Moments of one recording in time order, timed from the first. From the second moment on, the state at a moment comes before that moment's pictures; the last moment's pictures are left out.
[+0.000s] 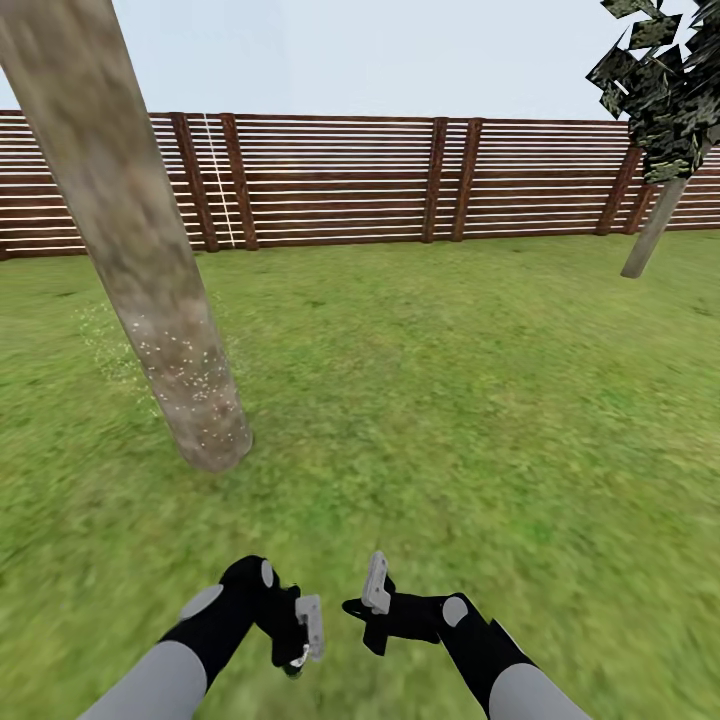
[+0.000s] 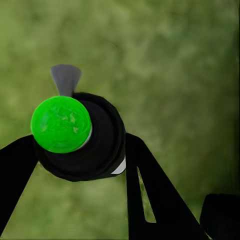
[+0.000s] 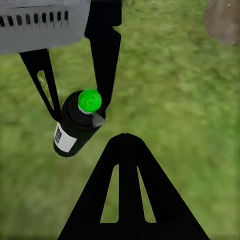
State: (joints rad) left arm -0.60 -0.06 -0.23 -0.65 -1.01 0.20 -1.03; right arm -0.59 0.17 -0.06 -0.43 0.78 -0.47 0.78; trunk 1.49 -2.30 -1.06
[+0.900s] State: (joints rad) left arm -0.60 -0.07 -0.22 -0.63 -0.78 0.12 -0.98; right arm -0.59 0.17 -0.06 -0.43 0.78 -0.47 0.78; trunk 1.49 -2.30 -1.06
